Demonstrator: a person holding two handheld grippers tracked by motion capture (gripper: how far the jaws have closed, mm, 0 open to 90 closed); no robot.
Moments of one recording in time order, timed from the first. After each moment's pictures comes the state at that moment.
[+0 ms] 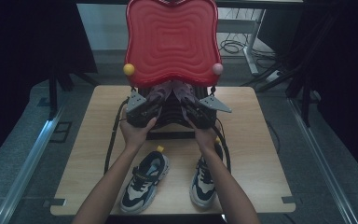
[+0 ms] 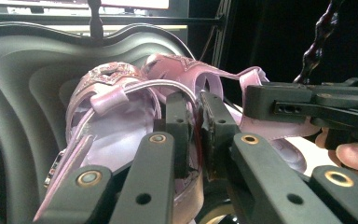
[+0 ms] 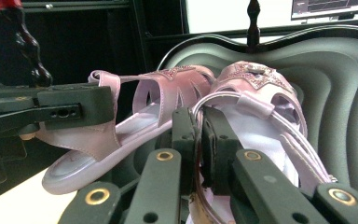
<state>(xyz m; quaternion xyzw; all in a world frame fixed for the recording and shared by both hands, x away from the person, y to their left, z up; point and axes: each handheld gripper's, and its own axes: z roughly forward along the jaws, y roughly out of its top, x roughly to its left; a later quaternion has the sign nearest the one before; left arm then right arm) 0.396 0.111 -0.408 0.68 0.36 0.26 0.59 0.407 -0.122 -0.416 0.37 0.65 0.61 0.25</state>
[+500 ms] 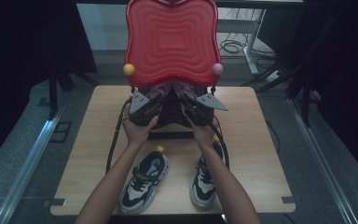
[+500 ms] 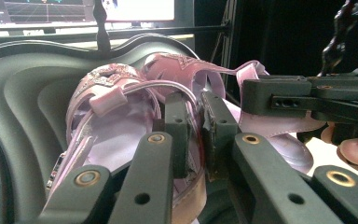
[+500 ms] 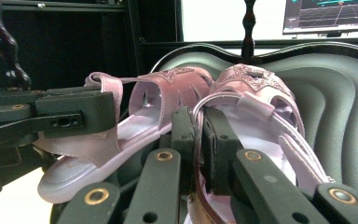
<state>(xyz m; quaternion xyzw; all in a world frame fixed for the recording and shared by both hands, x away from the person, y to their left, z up) 0.407 0.108 -0.417 0.67 0.34 0.29 0.58 0.420 -0.116 -0.419 0.36 0.65 0.61 0.28</state>
